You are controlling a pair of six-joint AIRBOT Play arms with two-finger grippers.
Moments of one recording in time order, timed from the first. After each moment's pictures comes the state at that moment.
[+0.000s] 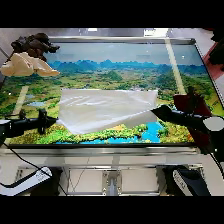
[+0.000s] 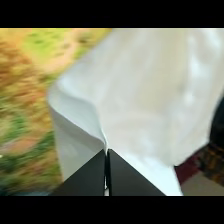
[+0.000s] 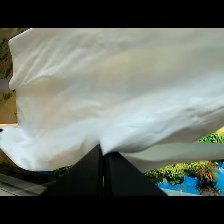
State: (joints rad) left arm 0.62 -1.19 0.59 0.53 -1.17 -1.36; right arm -0.09 -0.67 0.63 -0.76 0.99 1.48
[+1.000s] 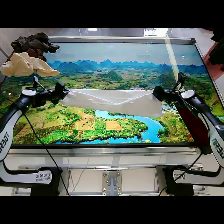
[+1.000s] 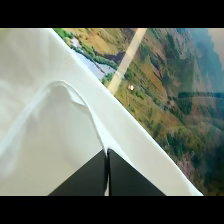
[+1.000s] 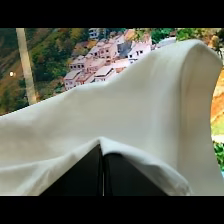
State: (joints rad) left arm 0.15 -1.48 0.96 0.49 -0.59 -1.38; right arm -0.09 -1.43 0.94 -0.73 0.55 1.29
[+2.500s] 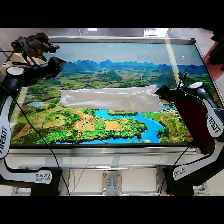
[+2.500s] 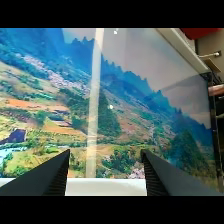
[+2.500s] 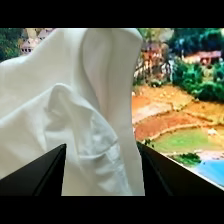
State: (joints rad) left arm 0.14 -1.50 1.35 0.44 -0.75 -1.14; right arm -0.29 -1.74 1.26 -0.76 0.97 1.15
